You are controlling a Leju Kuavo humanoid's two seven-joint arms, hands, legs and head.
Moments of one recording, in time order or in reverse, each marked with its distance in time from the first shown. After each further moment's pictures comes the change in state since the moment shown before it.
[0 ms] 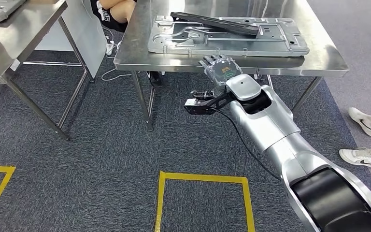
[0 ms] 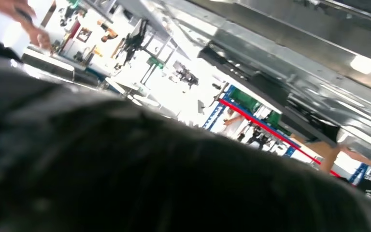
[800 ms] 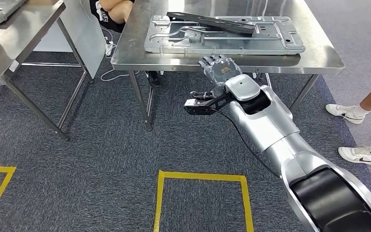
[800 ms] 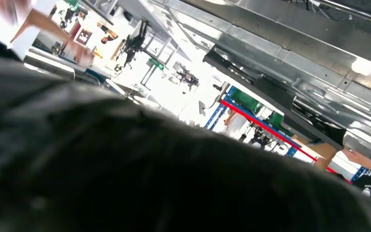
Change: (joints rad) left arm 0.001 0.000 0.000 0.000 0.000 0.000 0.000; right arm 0.005 0.001 0.000 0.000 0.000 0.000 0.000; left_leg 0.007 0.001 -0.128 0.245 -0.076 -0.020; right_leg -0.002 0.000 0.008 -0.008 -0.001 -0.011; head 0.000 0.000
